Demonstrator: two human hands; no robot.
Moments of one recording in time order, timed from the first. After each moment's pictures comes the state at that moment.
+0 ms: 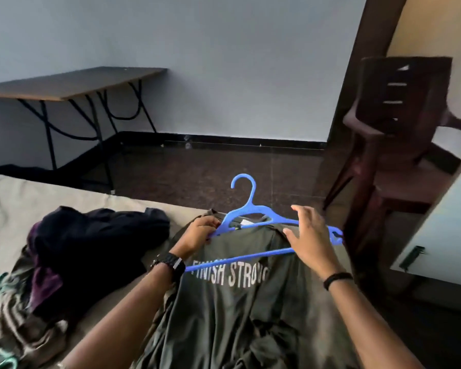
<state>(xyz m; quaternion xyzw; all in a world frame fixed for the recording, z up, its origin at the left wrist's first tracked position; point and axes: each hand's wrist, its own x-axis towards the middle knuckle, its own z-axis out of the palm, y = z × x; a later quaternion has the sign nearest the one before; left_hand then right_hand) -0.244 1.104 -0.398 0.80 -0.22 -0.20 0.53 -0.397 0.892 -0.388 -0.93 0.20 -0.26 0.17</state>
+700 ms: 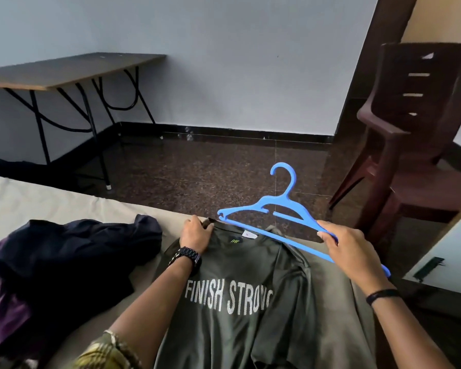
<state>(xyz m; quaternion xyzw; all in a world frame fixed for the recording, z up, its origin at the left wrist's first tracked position) -0.154 1.058 -0.464 0.94 -0.06 -0.04 0.32 -0.390 0.834 -0.373 -0.92 0.26 -0.19 0.20</state>
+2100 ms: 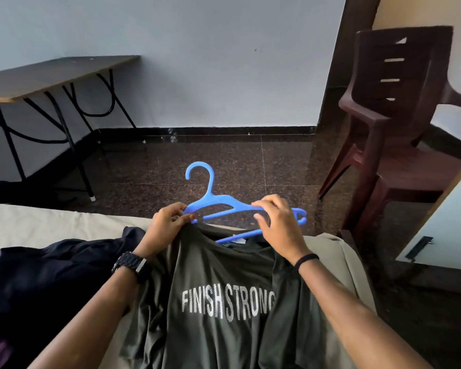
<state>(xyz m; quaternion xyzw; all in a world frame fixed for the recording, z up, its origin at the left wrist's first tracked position) -0.130 1.111 -0.401 0.85 -0.29 -0.04 0.44 -0.284 0.876 -0.413 -0.91 0.06 -0.34 0.23</state>
